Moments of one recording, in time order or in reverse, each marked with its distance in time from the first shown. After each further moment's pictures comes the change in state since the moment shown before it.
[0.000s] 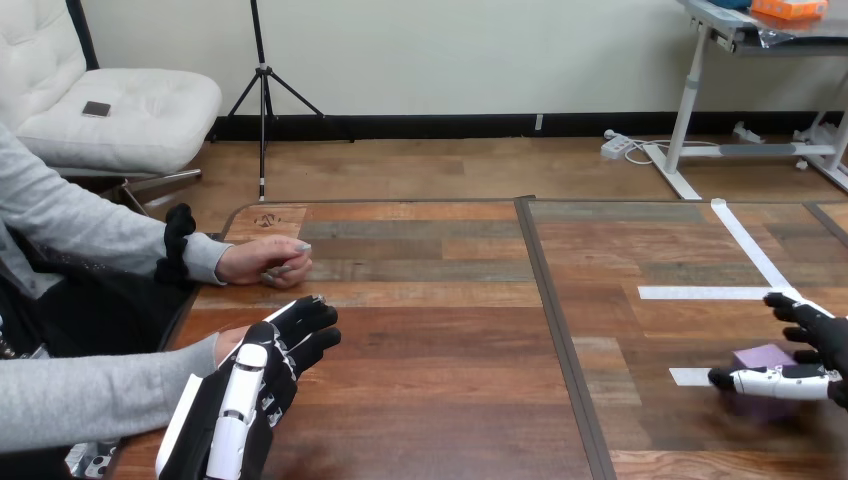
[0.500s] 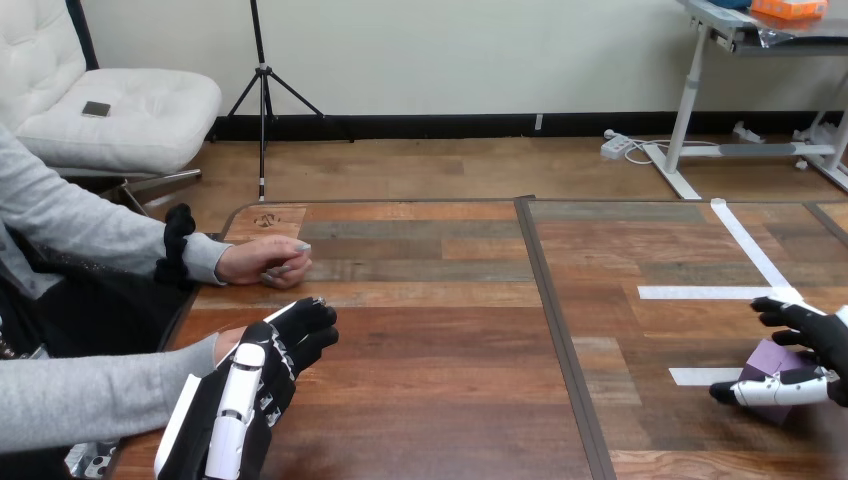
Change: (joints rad) left arm 0.000 0.000 0.001 0.000 0.000 -0.001 0.004; right arm 0.000 -0.041 0.055 -0.023 -0.054 -0.021 0.029
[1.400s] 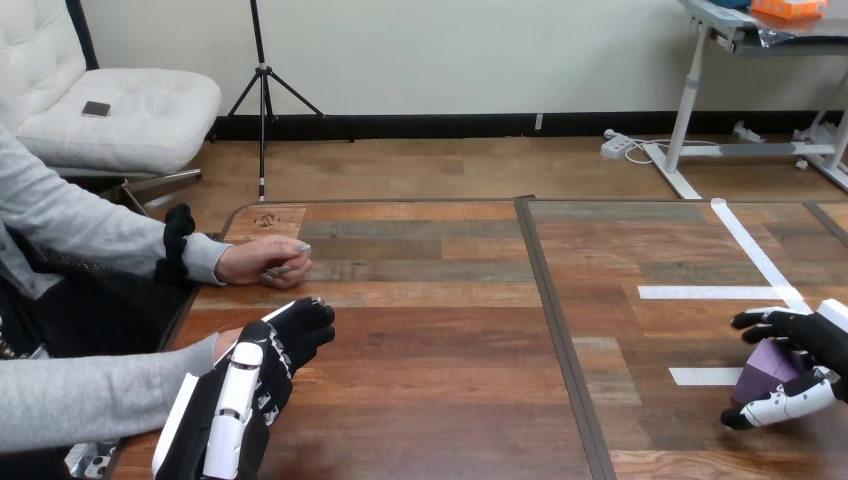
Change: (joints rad) left arm -0.001 0.000 0.004 0.000 0.000 -0.002 0.000; right arm -0.008 -0.093 0.080 -0.071 -0.085 -0.020 0.120
